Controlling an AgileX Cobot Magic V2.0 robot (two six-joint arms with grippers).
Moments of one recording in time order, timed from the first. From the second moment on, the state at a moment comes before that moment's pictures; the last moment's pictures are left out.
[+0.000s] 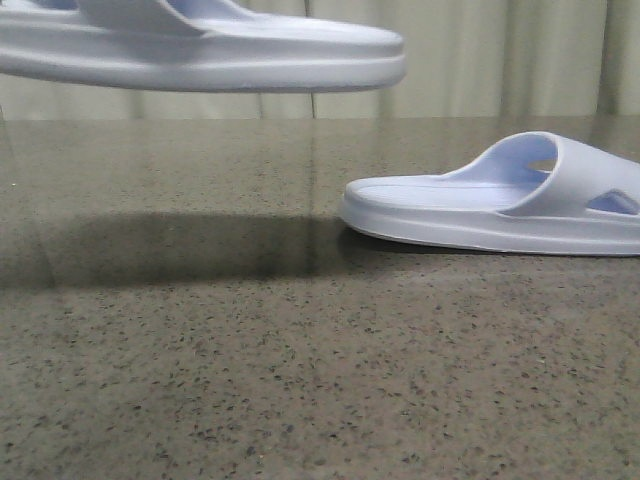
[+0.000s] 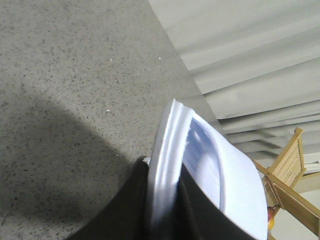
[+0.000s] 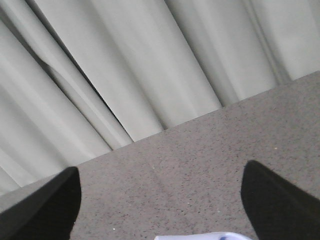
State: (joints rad) left arm -0.13 0.78 -0.53 -1.33 0.53 0.25; right arm 0.04 0.53 -0.62 0.40 0.23 0.07
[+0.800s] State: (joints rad) left arm -0.13 0.78 -0.53 -1.33 0.48 0.25; right arm 0.04 0.88 -0.62 0.57 0.33 0.36
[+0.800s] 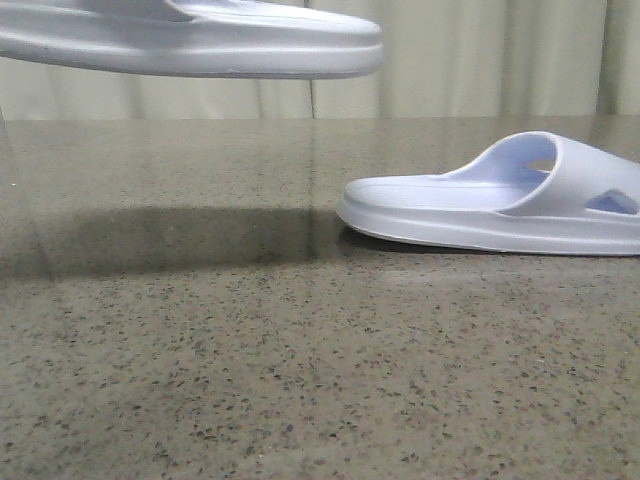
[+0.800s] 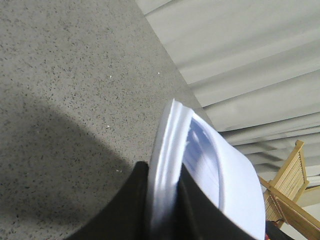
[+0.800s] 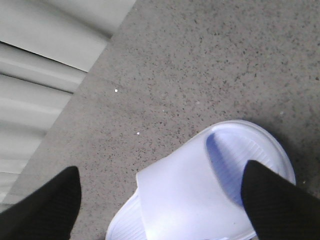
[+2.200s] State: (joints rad) left arm -0.13 0.78 -0.53 -1.33 0.48 0.25; right arm 0.00 1.17 -0.62 0.56 0.31 0.37
